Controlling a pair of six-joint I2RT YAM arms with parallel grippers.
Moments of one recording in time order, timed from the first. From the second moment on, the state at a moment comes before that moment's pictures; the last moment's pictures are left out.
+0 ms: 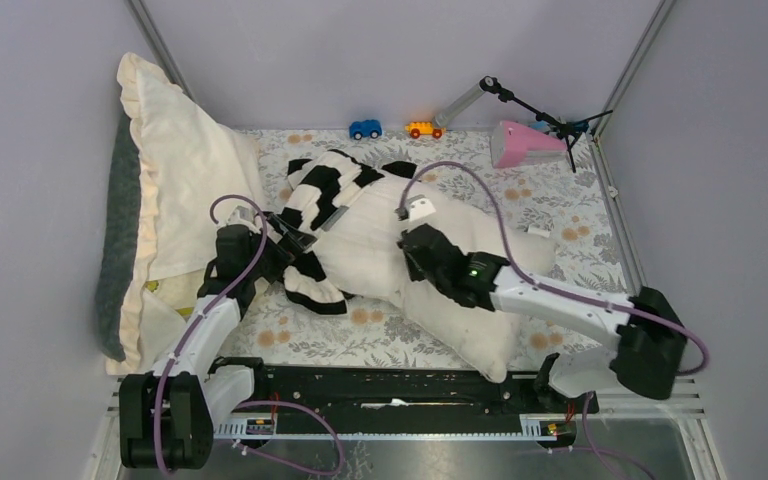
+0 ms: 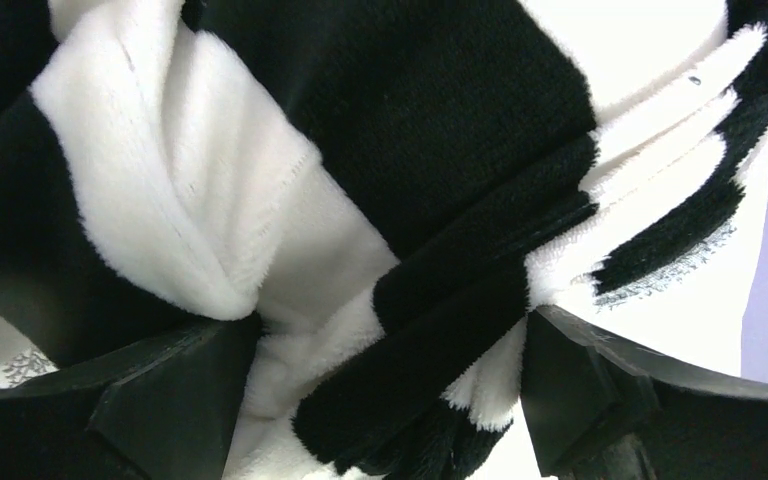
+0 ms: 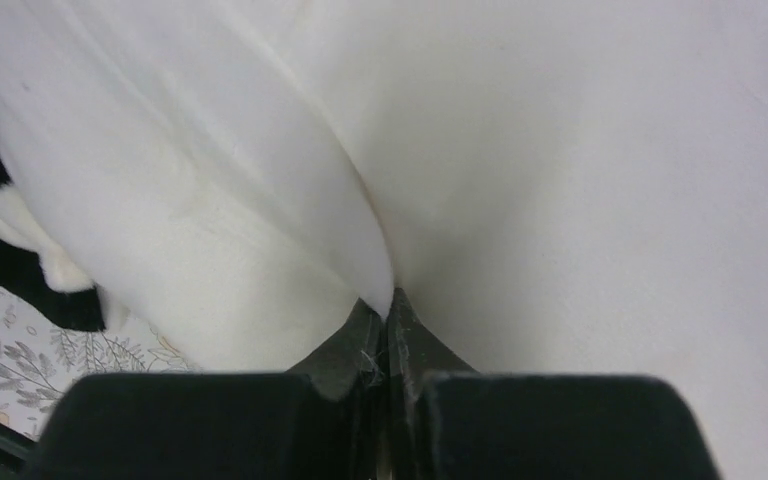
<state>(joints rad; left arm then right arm) 0.00 1.00 0.46 -0.04 0.28 -0.82 1.01 1.44 1.02 -0.32 0.46 0.33</state>
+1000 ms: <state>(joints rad) -0.73 0.91 0.81 -0.24 -0.11 -0.62 0.61 0.90 0.77 -0.42 0.39 0.42</state>
